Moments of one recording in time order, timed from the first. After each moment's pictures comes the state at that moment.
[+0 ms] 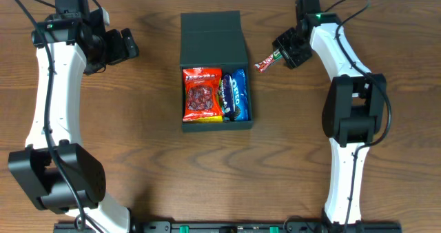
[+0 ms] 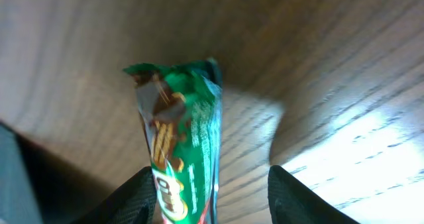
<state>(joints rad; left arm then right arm) 0.13 1.81 1.72 -1.08 0.23 -0.22 0.09 2.43 2.03 -0.93 -0.21 1.03</state>
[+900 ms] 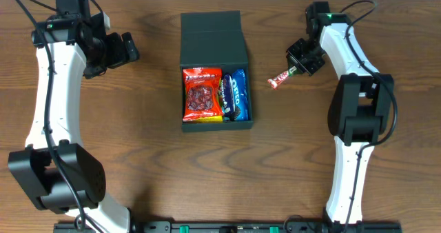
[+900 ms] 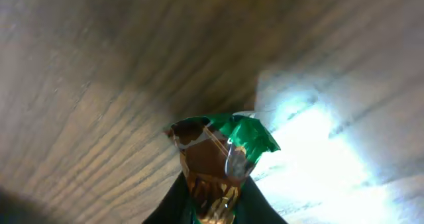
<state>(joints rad) 0.13 1.81 1.72 -1.13 0.23 -0.22 0.04 2.43 2.04 -1.10 -0.15 0.85</state>
